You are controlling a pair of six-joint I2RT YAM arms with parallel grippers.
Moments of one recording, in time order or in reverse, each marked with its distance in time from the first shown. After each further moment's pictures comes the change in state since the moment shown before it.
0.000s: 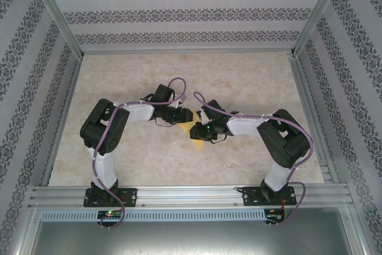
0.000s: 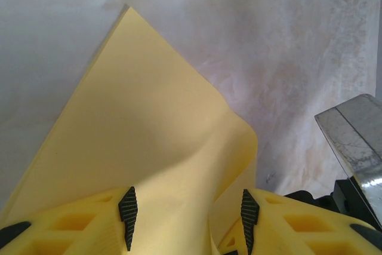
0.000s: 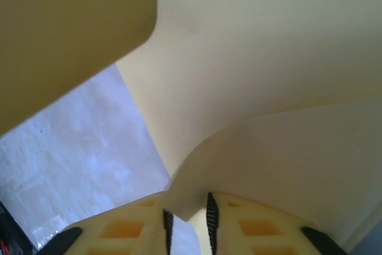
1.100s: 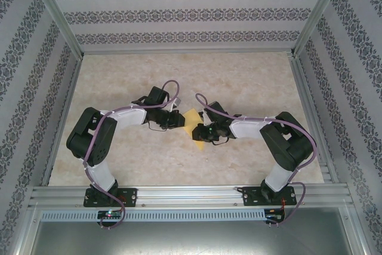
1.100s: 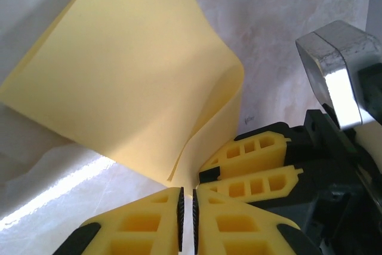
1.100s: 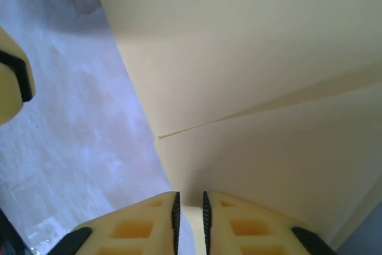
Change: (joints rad) left arm 0.009 -0.174 -0.101 -0.120 0.027 -0.031; right arm -0.001 -0.040 -0.064 0.050 0.016 -0.002
